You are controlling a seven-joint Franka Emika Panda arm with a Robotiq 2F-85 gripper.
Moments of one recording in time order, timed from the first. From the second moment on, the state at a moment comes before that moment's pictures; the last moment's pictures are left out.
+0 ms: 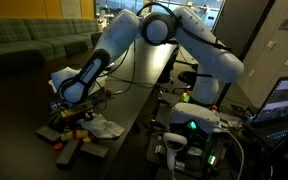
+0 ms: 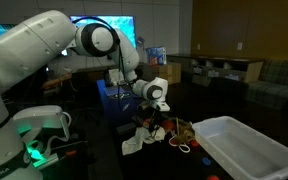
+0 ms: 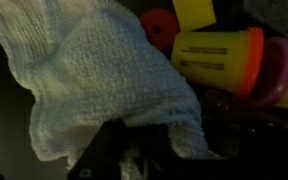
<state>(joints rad) 0.33 1.00 0.02 -1.53 0.02 2.31 1.02</state>
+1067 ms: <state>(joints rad) 0.21 0.78 0.06 -1.74 0.04 2.33 0.52</state>
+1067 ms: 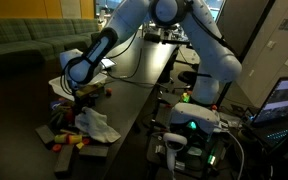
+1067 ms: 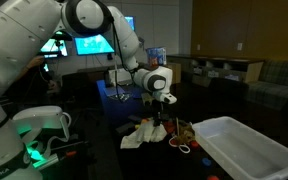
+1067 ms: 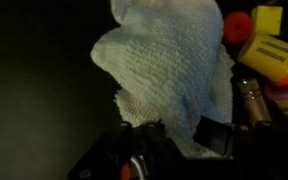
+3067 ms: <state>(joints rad) 0.06 1.02 -0.45 -1.64 -0.04 2.58 1.11</state>
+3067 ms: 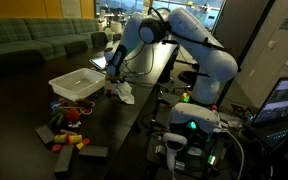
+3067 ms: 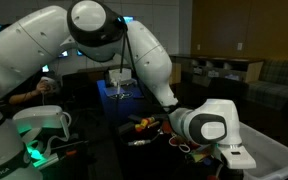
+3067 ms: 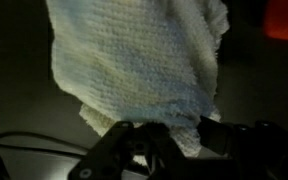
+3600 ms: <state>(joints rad) 0.14 1.09 -0.45 -1.55 -0.04 2.54 1.24</state>
